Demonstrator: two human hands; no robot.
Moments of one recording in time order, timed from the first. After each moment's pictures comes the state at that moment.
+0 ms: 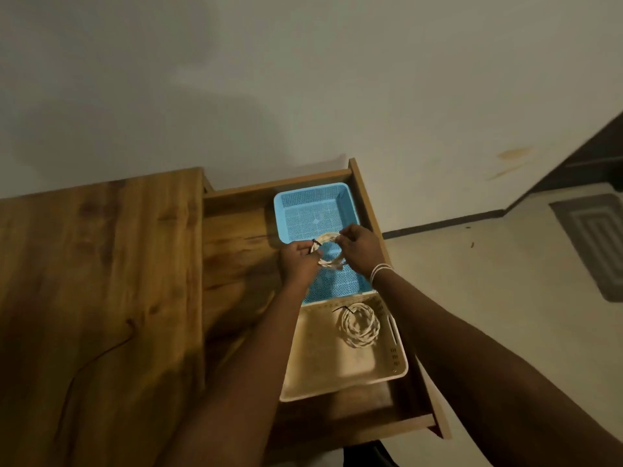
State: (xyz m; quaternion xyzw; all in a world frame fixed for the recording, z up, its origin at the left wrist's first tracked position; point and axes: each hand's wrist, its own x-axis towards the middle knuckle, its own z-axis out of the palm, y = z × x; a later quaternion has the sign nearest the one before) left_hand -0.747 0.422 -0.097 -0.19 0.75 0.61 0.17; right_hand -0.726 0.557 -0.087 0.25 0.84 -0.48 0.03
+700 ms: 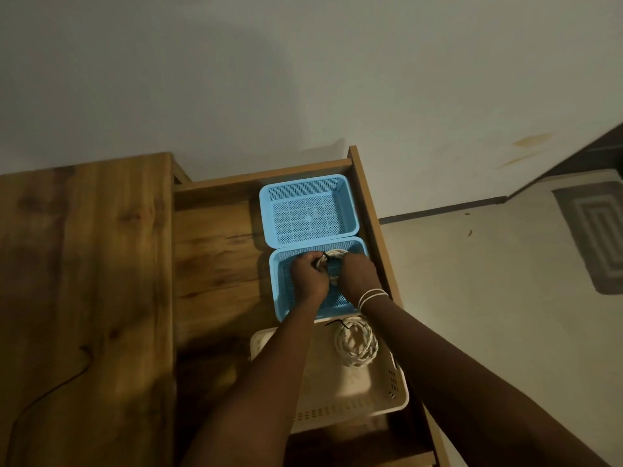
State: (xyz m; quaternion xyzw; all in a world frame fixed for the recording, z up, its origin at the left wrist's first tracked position) left_hand -0.765 0.465 -0.183 -0.12 0.86 0.46 0.16; right_hand -0.740 0.563 -0.146 0.15 0.95 -0.20 0.19
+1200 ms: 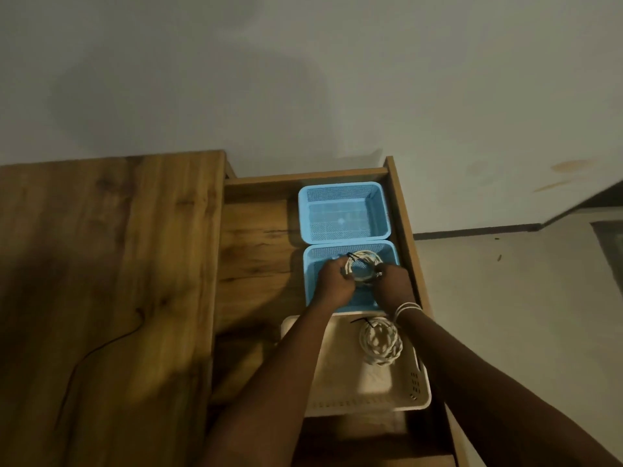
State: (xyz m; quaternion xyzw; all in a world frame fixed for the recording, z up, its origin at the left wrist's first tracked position) left_hand -0.747 0.431 -0.156 -0.03 0.85 0.45 0.26; right_hand -0.713 0.563 -0.149 0.18 0.94 -0.27 0.13
